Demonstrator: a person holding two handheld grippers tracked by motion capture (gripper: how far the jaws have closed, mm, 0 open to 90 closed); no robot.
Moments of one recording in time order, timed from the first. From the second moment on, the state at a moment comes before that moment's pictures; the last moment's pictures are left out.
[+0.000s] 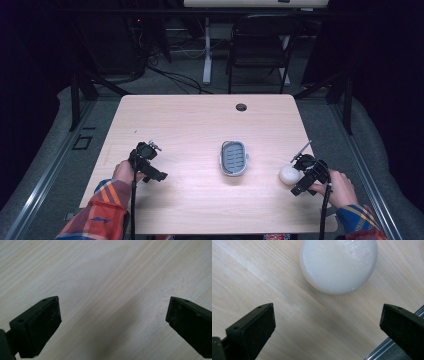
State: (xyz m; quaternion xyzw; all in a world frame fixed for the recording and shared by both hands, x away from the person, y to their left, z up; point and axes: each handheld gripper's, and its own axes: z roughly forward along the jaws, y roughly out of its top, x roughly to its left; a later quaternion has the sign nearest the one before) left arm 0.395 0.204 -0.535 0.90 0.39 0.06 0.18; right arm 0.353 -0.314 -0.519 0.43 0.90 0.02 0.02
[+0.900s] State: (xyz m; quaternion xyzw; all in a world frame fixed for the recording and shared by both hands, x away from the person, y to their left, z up) left arm 0.395 0.204 -0.534 0.90 0.39 0.05 0.18; right arm 0.387 -0.287 -0.511 0.43 0.90 0.05 0.03
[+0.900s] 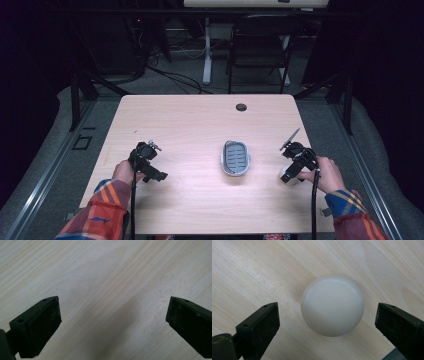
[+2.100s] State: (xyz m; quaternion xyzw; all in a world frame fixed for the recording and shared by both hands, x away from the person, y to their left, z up) left arm 0.395 0.203 -0.535 0.90 0.39 0.05 0.18; right arm 0.402 -0.284 -0.540 0.44 0.90 0.02 0.01
